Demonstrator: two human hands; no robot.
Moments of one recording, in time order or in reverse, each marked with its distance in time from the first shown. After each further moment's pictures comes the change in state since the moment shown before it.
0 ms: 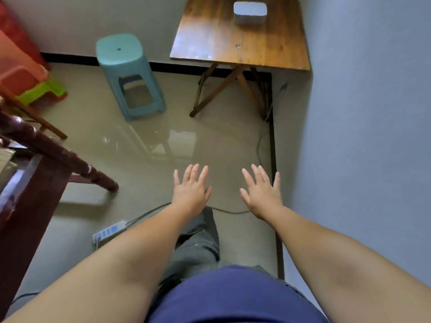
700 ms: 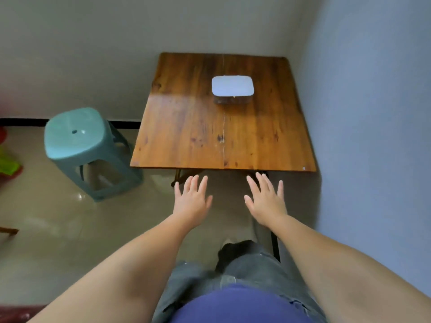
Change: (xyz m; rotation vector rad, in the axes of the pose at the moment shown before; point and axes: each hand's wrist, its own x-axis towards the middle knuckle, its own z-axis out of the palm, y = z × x) left_hand 0.492 0.027 -0.163 -0.041 0.018 0.057; right_hand 0.455 0.126 -0.183 0.057 0.083 0.071
